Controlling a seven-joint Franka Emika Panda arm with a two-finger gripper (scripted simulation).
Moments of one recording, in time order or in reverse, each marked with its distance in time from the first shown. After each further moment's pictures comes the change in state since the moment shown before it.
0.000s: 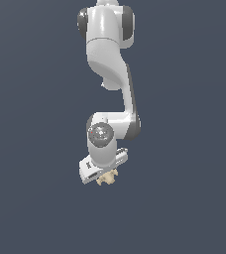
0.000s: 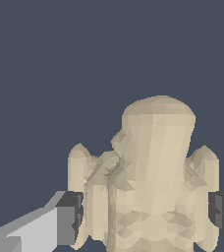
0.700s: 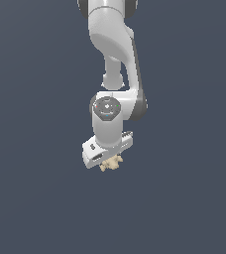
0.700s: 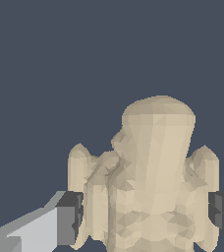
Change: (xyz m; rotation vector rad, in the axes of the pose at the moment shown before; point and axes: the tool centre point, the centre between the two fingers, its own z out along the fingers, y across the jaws) arm -0.023 -0.033 -0.060 0.000 -0.002 0.000
